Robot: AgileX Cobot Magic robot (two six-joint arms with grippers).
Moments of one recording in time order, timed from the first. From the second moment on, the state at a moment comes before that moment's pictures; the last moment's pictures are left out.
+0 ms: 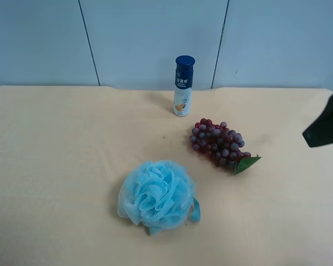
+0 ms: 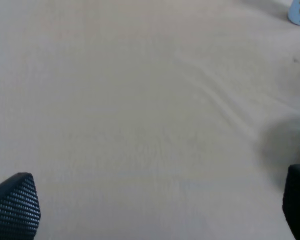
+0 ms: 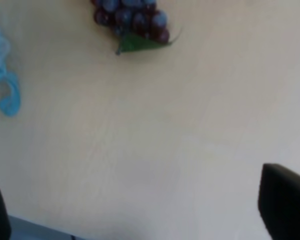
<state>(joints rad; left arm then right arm) -0.03 0.00 -0.50 -0.04 1.06 0.02 0.27 0.90 -0.90 0.07 1.20 0.00</state>
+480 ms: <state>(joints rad) -0.03 0.00 -0.50 -0.04 1.06 0.02 0.27 0.37 -0.65 0.03 1.22 0.00</state>
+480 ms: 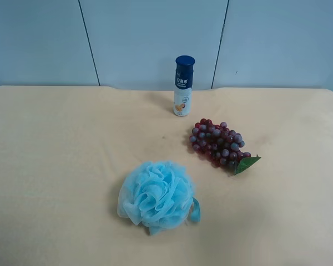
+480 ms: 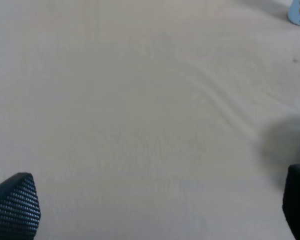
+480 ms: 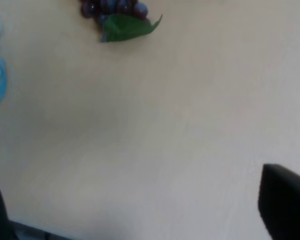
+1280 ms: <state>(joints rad) -0.03 0.00 -0.50 -0.04 1.06 0.02 0.27 0.00 -0.49 0.10 1.07 0.00</state>
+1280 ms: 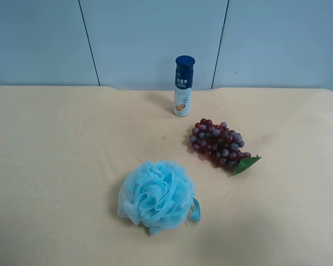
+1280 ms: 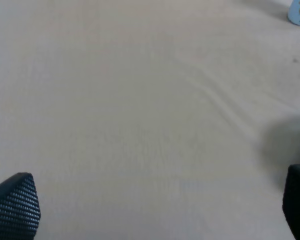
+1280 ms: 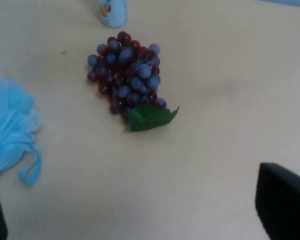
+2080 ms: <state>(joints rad) -0.03 0.00 -0.50 -0.04 1.06 0.02 0.01 0.00 -0.49 0.10 1.07 0.00</state>
